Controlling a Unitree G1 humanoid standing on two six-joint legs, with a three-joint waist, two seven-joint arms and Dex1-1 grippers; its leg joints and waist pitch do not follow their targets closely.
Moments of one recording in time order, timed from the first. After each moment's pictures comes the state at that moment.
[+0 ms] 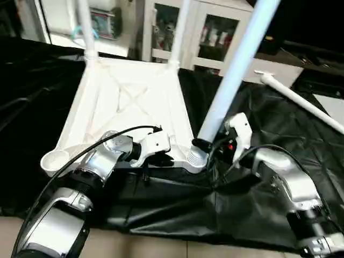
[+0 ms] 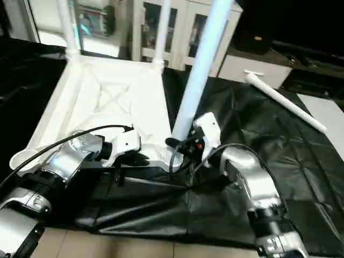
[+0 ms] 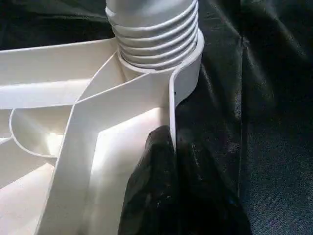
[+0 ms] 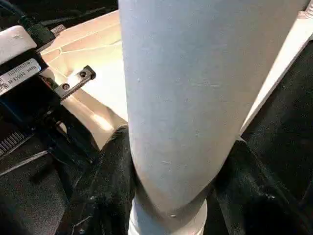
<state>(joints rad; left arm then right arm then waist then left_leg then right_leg) -0.71 0.32 -0.35 0.76 0.16 -0.06 -1.15 -0.41 -0.34 0.13 0.25 0.31 0.35 0.74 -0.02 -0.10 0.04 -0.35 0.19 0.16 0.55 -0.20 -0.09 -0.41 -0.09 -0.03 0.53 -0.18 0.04</state>
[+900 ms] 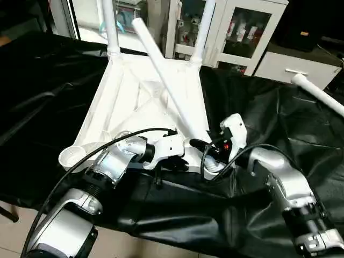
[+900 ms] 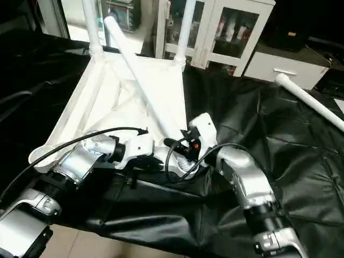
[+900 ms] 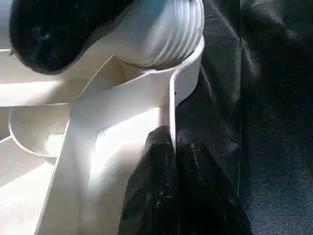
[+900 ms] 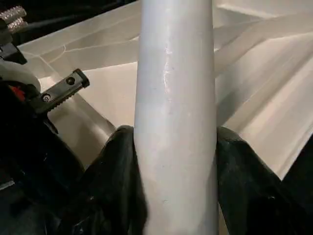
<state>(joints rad) -0.71 0.27 -0.40 0.69 0.14 -0.07 -1.17 -0.38 -0.33 0.13 0.27 0.32 0.31 0.69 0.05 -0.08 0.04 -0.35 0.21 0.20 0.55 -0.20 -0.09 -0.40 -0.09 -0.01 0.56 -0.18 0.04</state>
